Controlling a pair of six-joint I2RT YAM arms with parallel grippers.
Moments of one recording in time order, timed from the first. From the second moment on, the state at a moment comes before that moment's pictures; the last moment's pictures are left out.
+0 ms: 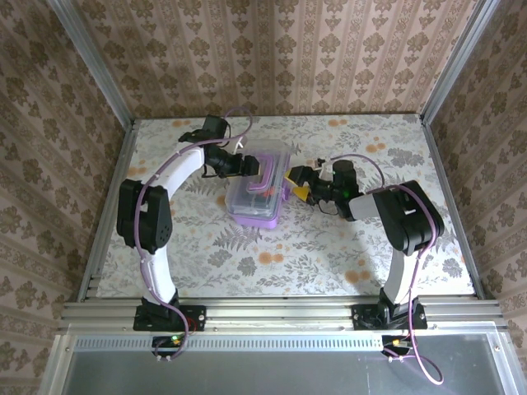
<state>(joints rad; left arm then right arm) -0.38 1.94 1.59 -0.78 0.47 -0.19 0.27 1.90 0.80 0.73 -0.72 1.13</state>
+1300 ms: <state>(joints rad) -0.34 1.97 1.62 -0.79 0.49 -0.14 0.34 2.07 0.85 0.94 -0.72 1.30</state>
